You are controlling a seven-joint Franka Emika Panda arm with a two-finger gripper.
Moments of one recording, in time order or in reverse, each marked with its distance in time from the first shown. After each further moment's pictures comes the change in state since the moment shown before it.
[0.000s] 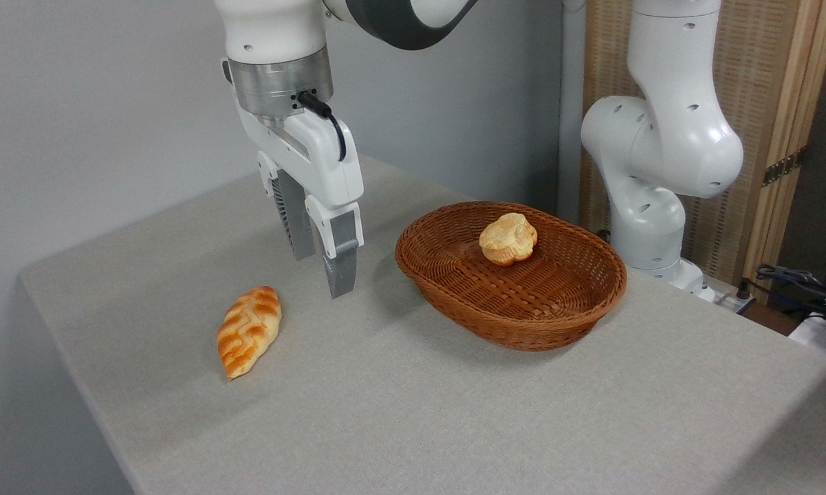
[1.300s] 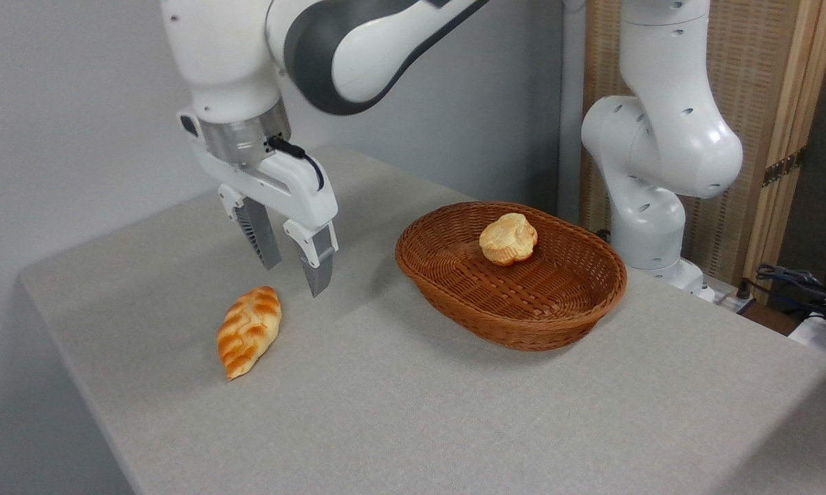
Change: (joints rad) arm -0.015 0.123 -0.129 -0.002 -0.089 0.044 -0.421
